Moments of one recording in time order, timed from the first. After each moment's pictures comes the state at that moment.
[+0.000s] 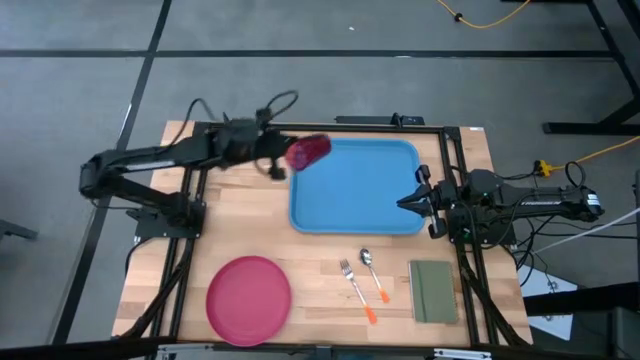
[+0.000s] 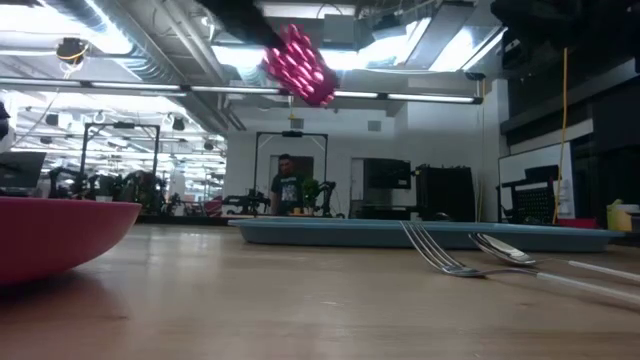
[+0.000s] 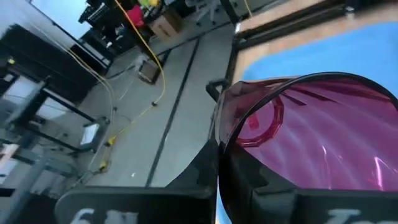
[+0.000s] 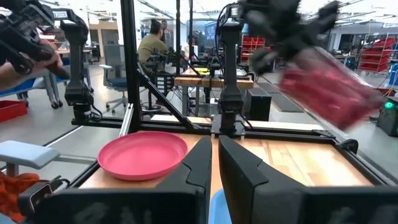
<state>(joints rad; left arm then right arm) 0.28 1.22 1.11 -0.25 -0.29 0.50 -0.02 0.44 0.29 0.23 -0.18 0.00</state>
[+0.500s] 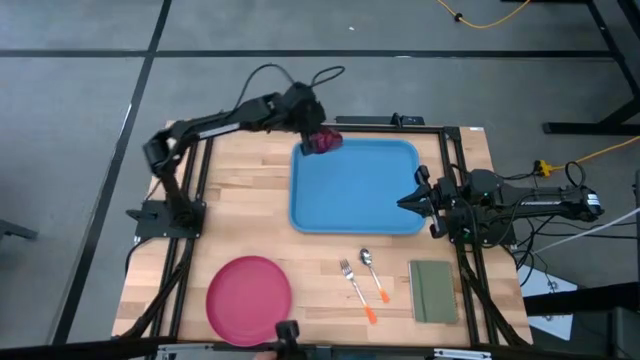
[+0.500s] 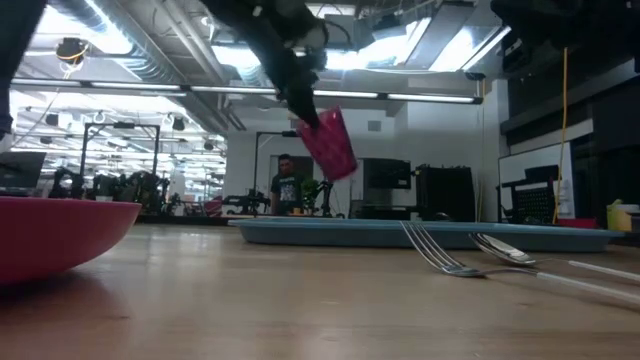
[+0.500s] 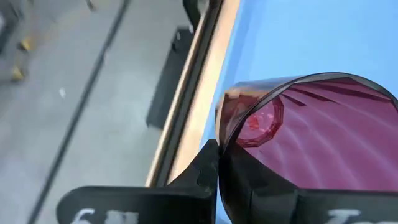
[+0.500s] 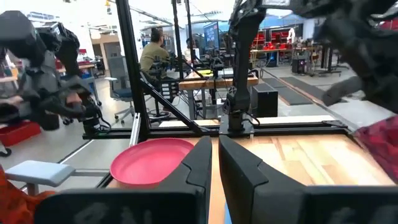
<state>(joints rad) 0.53 1.79 1.60 -0.59 -0.06 0.32 -0.02 0.44 0.29 0.24 -0.18 0.11</state>
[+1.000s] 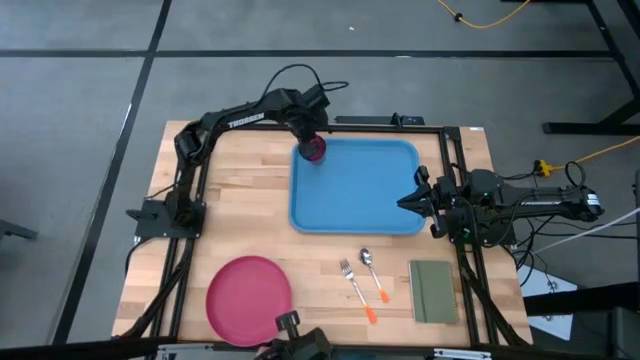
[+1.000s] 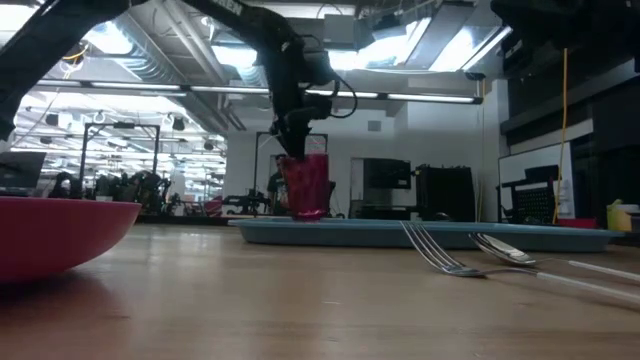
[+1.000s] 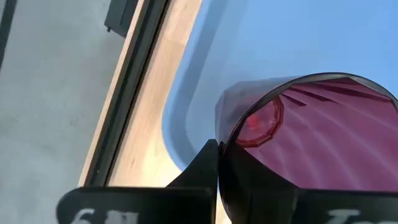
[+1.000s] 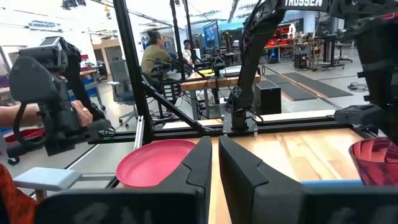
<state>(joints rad) 0.57 2.04 1.84 -0.97 -0.04 0.21 -0.02 0.44 0.29 0.24 -0.18 0.16</state>
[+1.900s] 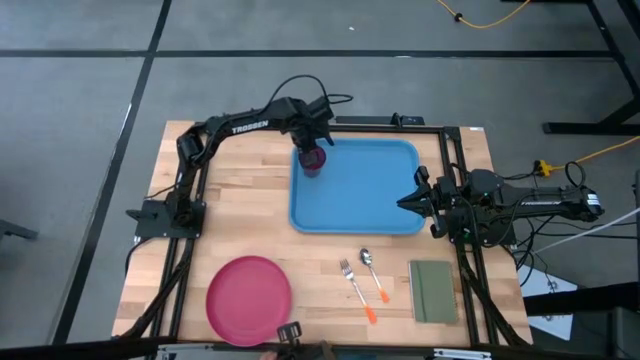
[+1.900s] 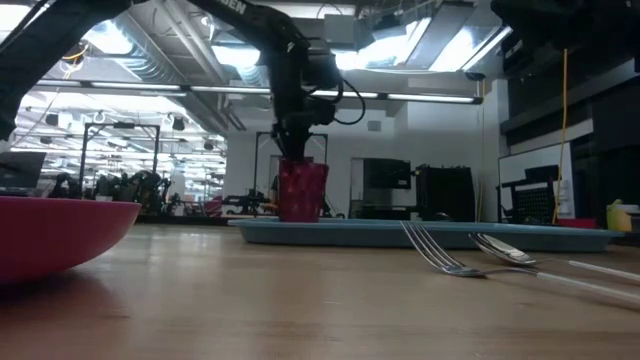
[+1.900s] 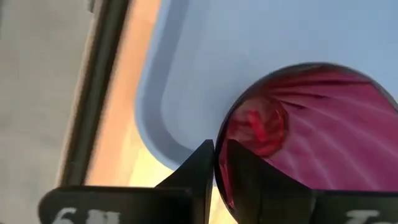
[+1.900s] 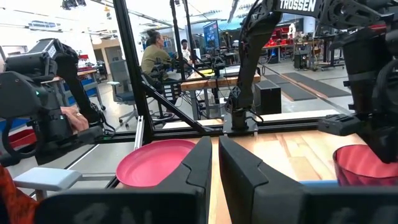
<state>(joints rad) 0.51 2.04 1.81 -0.99 -0.08 0.19 -0.02 0.44 0.29 0.24 -0.18 0.16</state>
